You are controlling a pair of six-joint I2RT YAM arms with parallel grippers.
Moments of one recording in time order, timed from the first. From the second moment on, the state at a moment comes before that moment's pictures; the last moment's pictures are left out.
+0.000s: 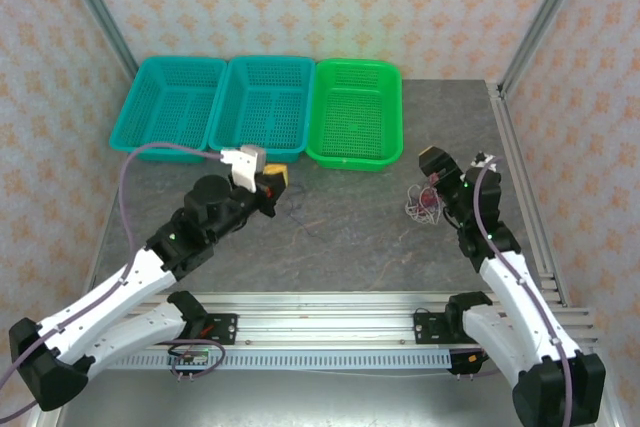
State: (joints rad) left arm -0.68 0.85 0.79 -0.06 -0.07 -0.32; right arm 0.14 0.78 0.57 -0.09 -0.04 0.93
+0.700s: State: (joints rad) left arm -0.63 1.98 2.13 -0.04 -0.10 -0.01; right arm 0.14 0.68 0.62 -0.15 -0.12 0.92
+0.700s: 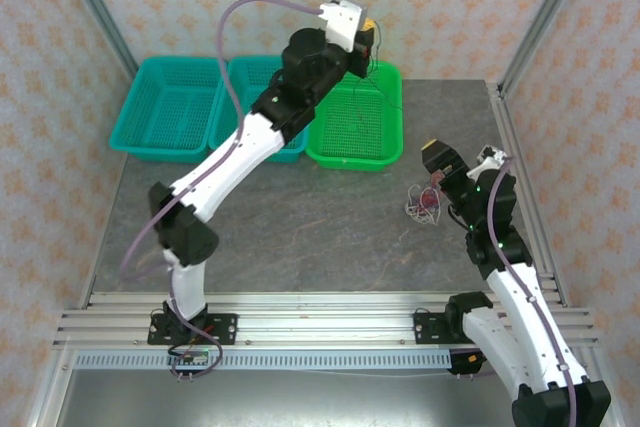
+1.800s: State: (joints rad) left arm -0.73 1.18 1.20 0.02 -0.03 -0.21; right arm 0.14 1.17 0.73 -0.47 0.03 0.81
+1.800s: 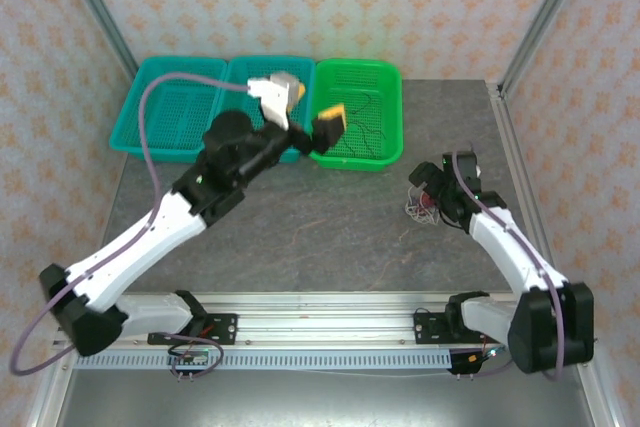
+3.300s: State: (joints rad) left arm -0.75 1.23 0.74 -0.09 0.01 -0.65; right arm 0.42 1.20 0.79 -0.42 -0.07 0.85
